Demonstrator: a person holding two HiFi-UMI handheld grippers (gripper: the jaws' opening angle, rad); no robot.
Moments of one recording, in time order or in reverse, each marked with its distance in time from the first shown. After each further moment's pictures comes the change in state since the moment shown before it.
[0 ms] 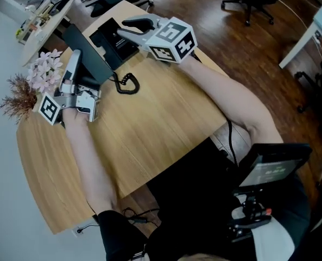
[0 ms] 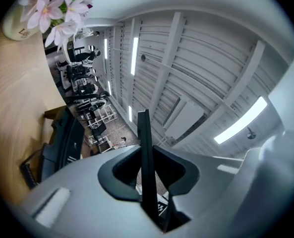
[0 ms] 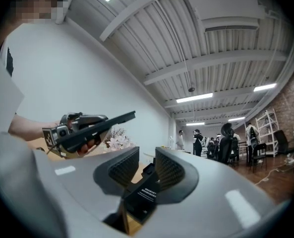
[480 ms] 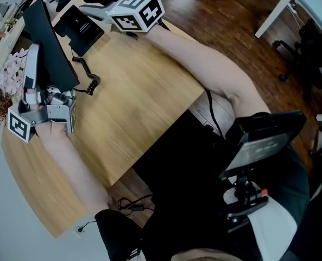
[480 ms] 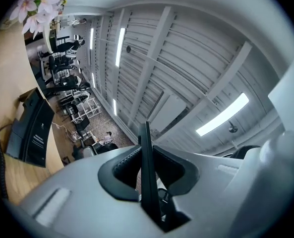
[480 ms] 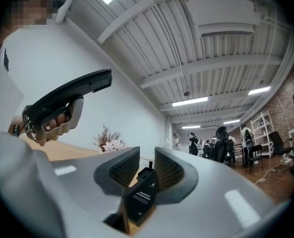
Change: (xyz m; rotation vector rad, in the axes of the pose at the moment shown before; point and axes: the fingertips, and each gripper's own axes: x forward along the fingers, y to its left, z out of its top) left arm 0.015 -0.109 -0.064 0.007 0.076 -0.201; right arm -0.025 -0.004 0.019 0.014 -0.023 -0.057
